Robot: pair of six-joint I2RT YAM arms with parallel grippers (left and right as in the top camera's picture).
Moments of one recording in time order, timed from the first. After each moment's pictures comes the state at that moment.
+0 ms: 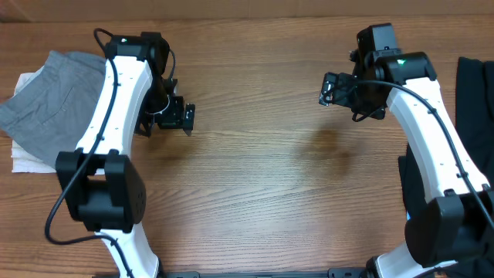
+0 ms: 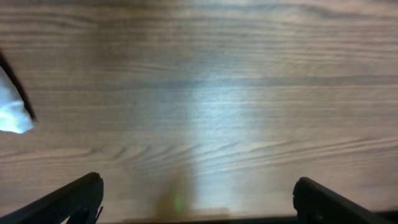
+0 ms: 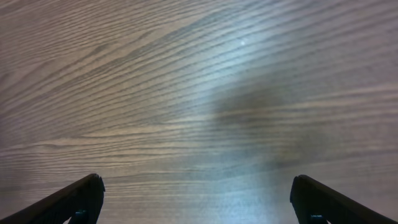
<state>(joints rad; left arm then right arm) -0.08 2.00 1.82 -1.55 0.07 -0.09 0.14 1.75 1.62 -1.13 -0.11 0.37</state>
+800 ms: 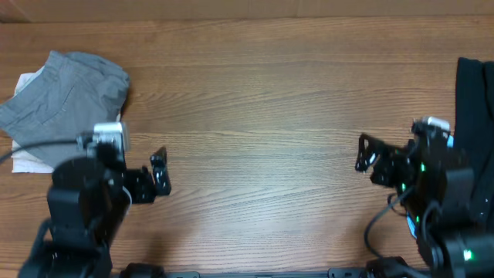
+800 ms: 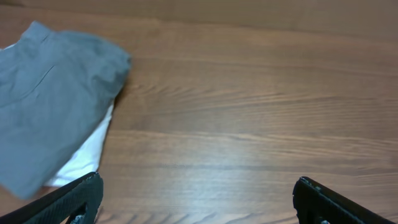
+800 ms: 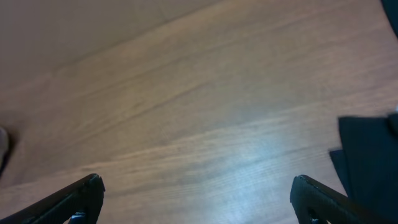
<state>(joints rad) -0.13 0.73 1.15 -1.03 -0.05 -0.19 0.14 0.72 0.95 -0.87 0.05 0.42</state>
